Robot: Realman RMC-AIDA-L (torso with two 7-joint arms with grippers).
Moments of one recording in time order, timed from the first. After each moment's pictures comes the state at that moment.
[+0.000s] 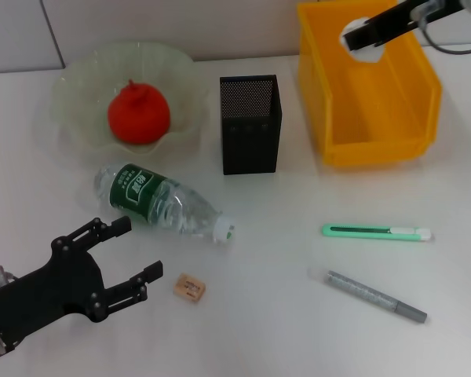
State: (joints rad) left arm -0.30 -2.03 1.17 0.30 1.32 1.50 -0.71; right arm 0.69 2.08 -1.09 -1.57 -2.70 -1.48 2.72
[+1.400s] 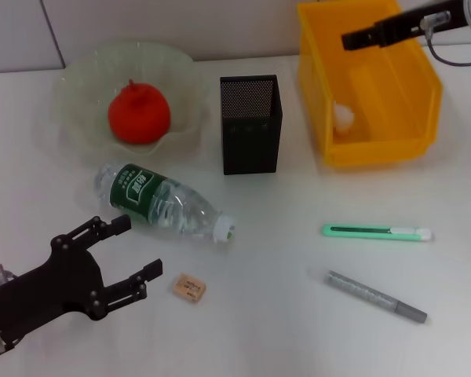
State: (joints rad) left arm -0.30 -2.03 1.17 0.31 1.32 1.50 -0.72; right arm 0.60 2.07 -1.03 -1.41 -2.45 -1.25 2.53
